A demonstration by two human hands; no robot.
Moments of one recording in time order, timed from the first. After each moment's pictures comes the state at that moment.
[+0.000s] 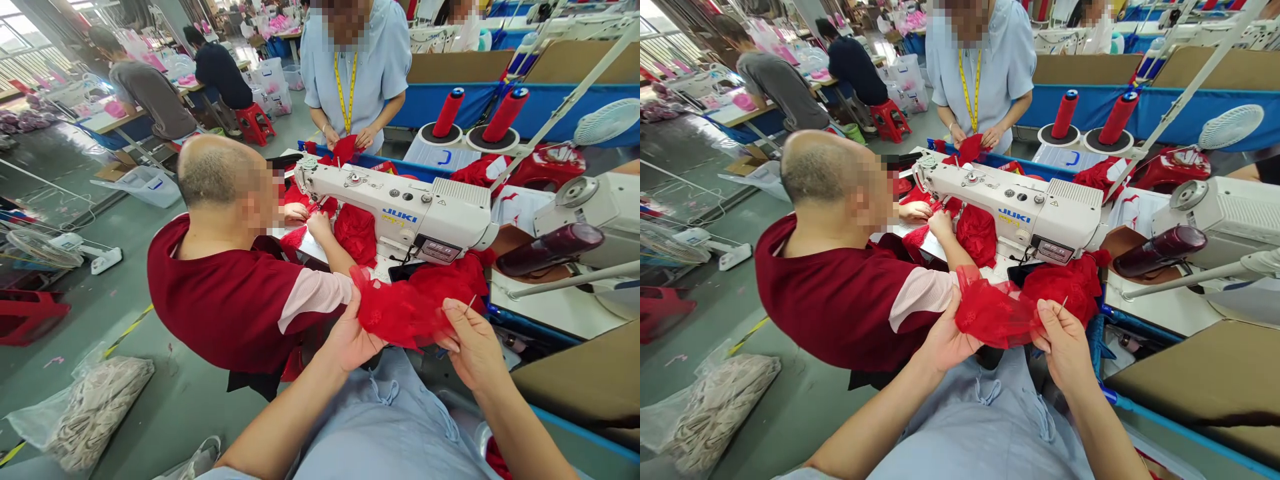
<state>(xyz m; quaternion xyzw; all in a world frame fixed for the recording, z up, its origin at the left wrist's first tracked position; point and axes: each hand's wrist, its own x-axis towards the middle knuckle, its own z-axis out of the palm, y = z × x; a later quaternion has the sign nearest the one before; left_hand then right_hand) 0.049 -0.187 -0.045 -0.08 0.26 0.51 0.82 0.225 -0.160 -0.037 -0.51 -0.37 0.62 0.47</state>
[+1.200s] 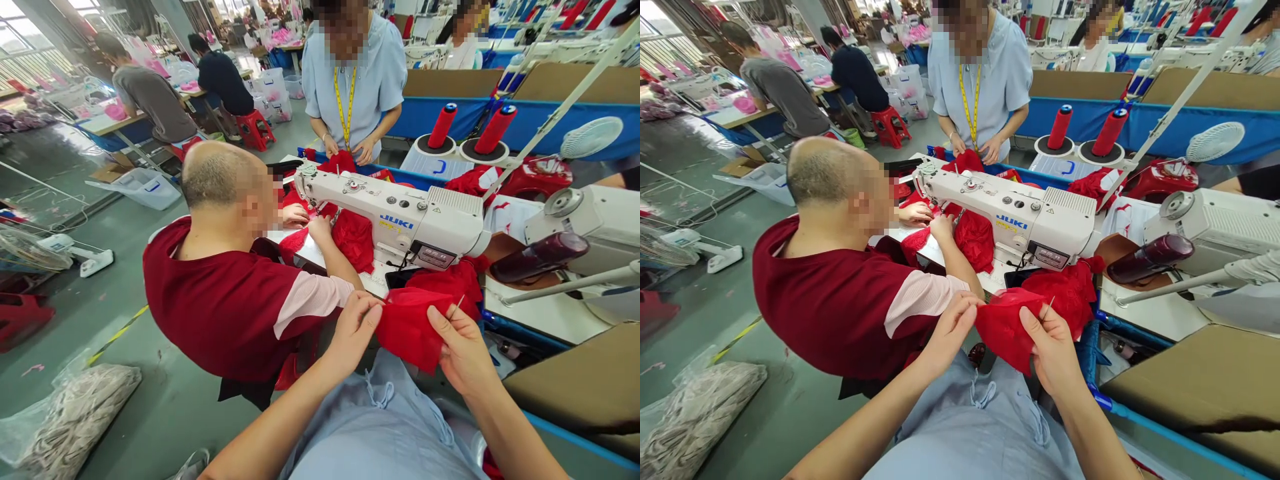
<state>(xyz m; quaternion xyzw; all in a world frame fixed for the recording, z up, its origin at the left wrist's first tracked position) 0.049 -0.195 -0.031 0.41 0.53 0.55 0.50 0.211 -0.165 -0.019 -0.45 -0.32 0.71 0.45</state>
